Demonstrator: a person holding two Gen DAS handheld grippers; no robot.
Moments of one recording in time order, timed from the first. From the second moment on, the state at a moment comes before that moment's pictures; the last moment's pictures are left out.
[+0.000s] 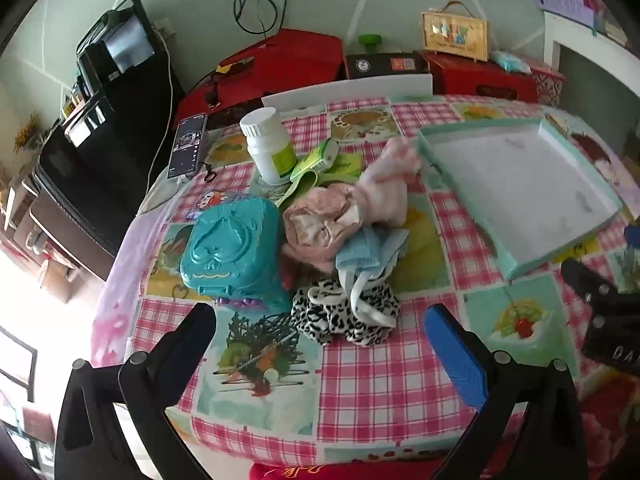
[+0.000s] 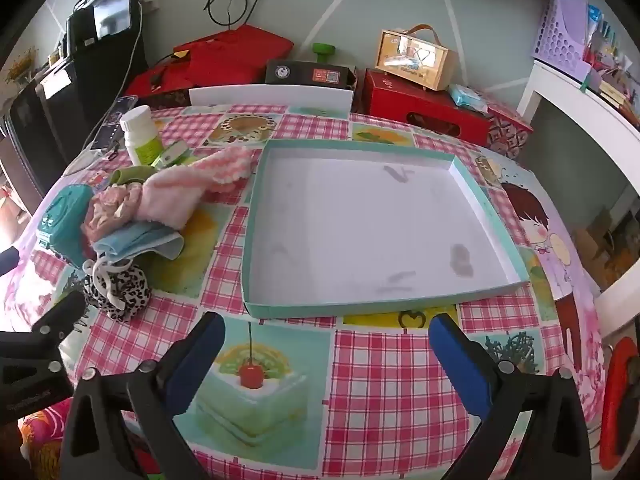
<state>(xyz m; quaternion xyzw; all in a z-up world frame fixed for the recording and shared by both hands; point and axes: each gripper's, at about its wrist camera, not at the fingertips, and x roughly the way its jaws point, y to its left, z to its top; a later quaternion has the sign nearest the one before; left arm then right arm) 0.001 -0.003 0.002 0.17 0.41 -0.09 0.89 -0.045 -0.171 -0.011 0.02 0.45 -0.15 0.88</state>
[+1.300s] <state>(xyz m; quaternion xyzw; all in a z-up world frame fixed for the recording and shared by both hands) 0.010 0.014 -0.006 0.12 0.45 -0.05 0.88 -0.043 -0.169 -0.013 0.01 0.45 -0.16 0.88</state>
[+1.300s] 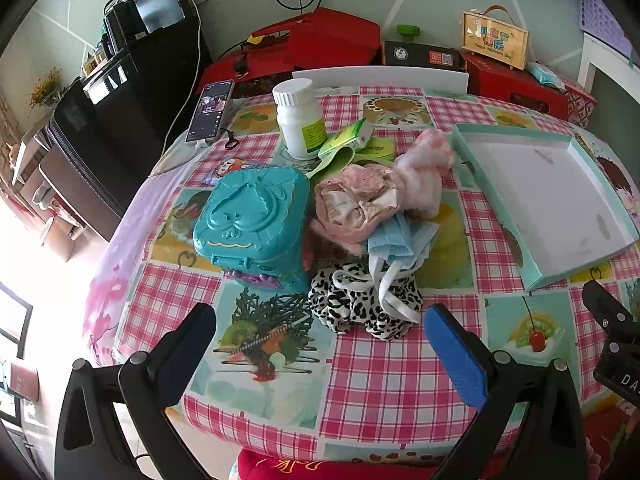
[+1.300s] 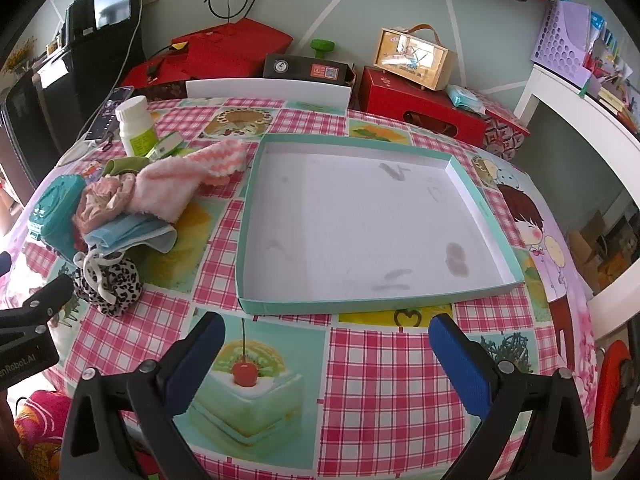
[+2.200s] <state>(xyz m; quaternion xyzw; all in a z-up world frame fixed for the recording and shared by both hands) 0.011 0.014 -0.007 0.12 0.45 -0.06 0.88 -0.042 -0.168 -0.013 0.01 0.45 -0.16 0.88</state>
